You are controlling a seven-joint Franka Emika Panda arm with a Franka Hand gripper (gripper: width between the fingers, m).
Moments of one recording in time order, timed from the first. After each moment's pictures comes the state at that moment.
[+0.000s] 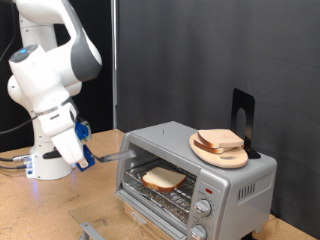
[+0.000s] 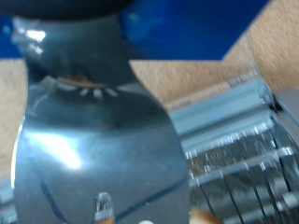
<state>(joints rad) 0.07 -0.27 -0.37 -2.58 0.48 2.31 -1.00</state>
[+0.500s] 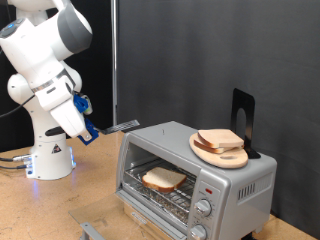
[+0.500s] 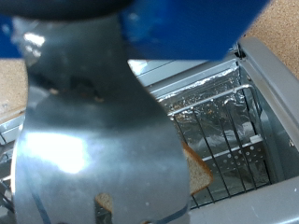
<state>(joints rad) 0.07 -0.36 -0.38 -2.55 0.49 2.17 -0.96</state>
